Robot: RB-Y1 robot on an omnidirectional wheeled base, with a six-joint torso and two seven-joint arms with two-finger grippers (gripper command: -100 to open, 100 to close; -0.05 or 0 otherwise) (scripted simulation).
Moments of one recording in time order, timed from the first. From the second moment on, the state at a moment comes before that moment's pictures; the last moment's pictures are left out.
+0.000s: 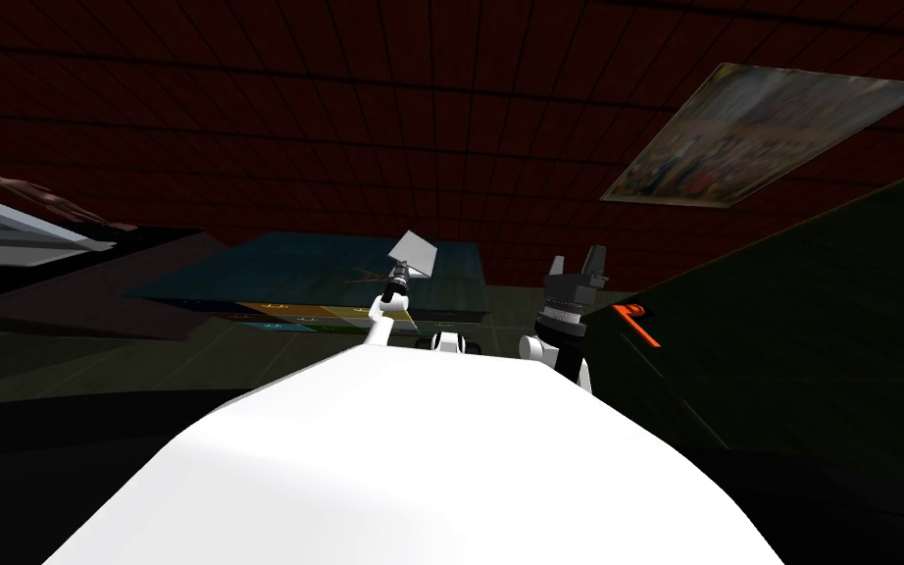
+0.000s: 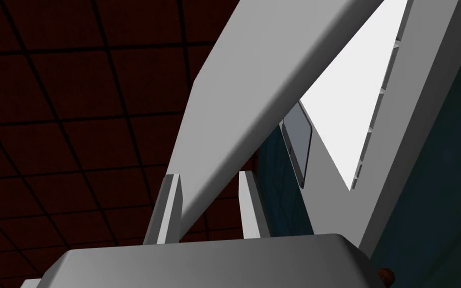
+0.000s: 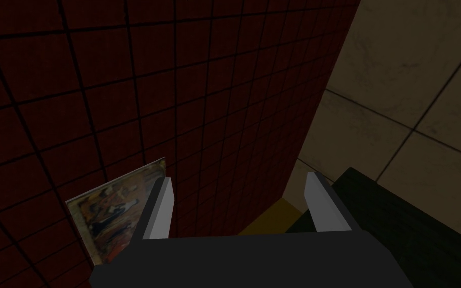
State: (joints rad) left arm -0.12 0.03 0.16 -1.39 -0.04 -0.04 0.03; right arm 0.49 0.01 -0.05 -2.35 0.05 -0.44 -0.13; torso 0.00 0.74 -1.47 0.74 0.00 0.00
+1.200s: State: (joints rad) left arm -0.17 0.03 0.17 -1.49 0.00 0.11 0.08; right arm 0.49 0.01 -0.05 -2.35 0.05 -0.44 -0.13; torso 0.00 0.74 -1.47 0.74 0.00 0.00
